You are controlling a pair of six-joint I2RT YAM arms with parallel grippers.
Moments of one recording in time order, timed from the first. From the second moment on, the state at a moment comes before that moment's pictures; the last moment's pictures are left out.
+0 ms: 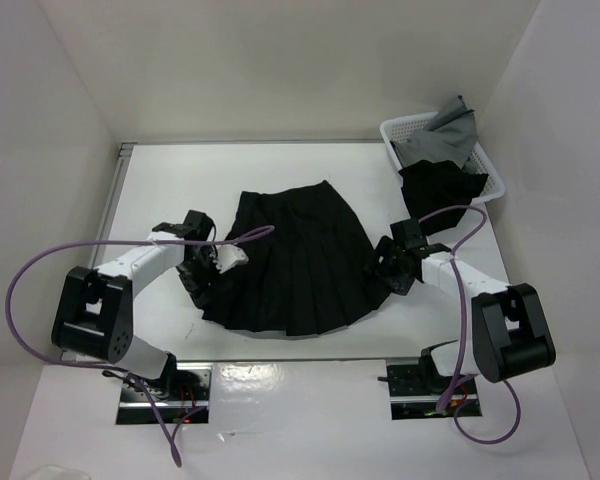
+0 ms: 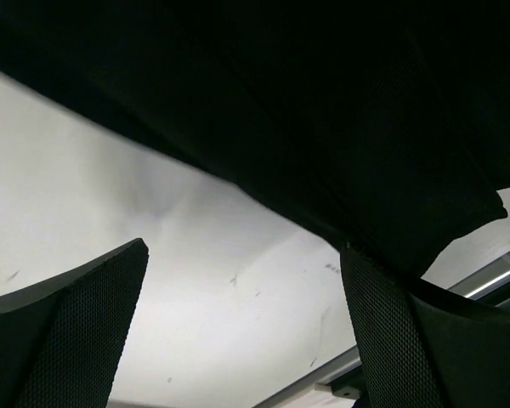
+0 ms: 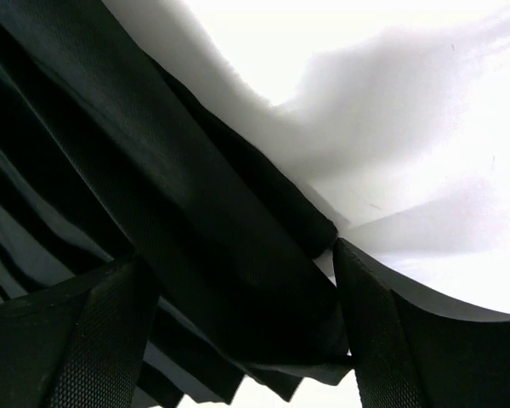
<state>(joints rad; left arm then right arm) -0.23 1.46 0.87 -0.86 0.10 0.73 0.24 1.35 0.65 -0.39 -0.04 0.81</state>
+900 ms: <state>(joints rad) -0.16 1.53 0.88 -0.86 0.28 0.83 0.30 1.18 0.65 -0.56 -0.13 0.82</state>
